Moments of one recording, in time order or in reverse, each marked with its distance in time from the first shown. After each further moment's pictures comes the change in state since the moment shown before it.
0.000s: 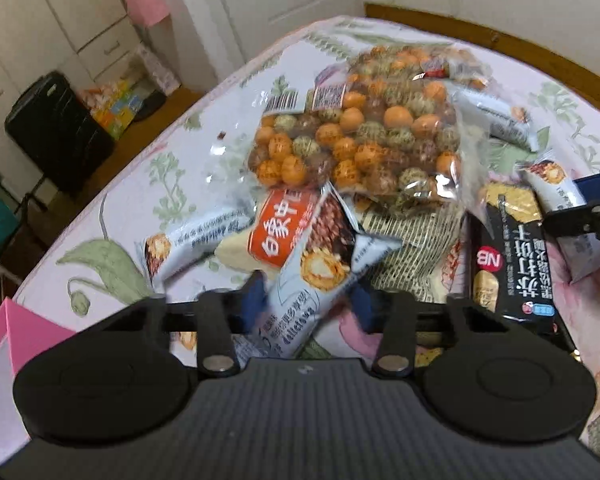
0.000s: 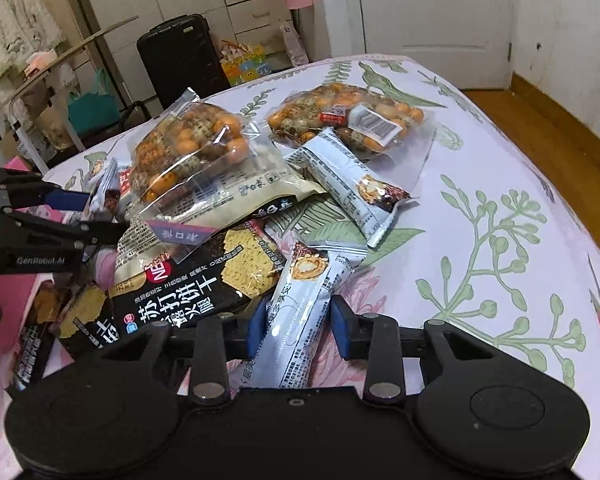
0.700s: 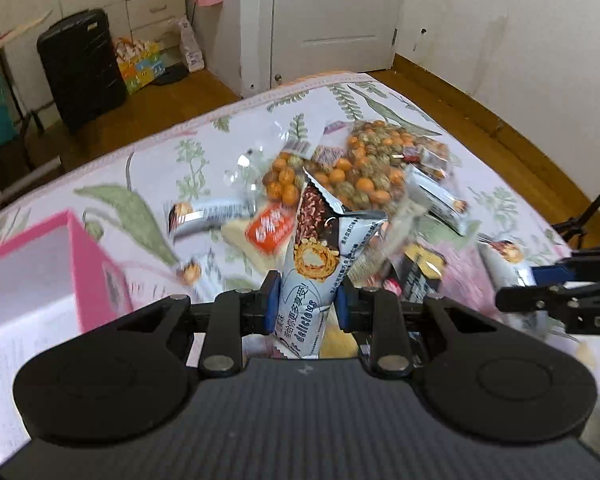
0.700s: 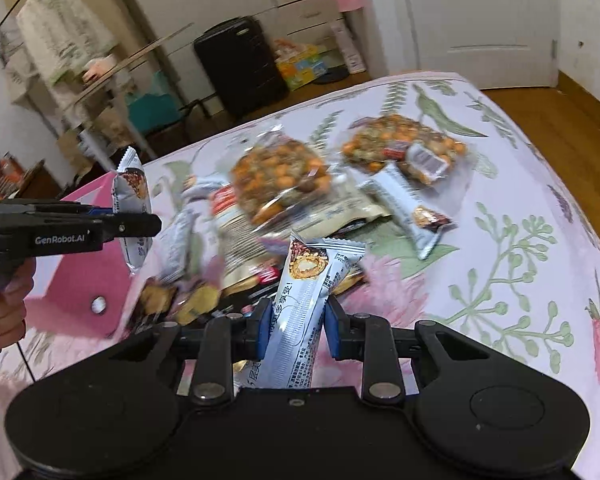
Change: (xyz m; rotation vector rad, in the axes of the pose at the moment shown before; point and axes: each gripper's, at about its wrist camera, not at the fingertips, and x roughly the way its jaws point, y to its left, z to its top) left arm -0.109 0.021 -0.013 -0.349 -0.065 -0.137; right arm -0.072 0.015 0.024 -0.012 0.047 0.203
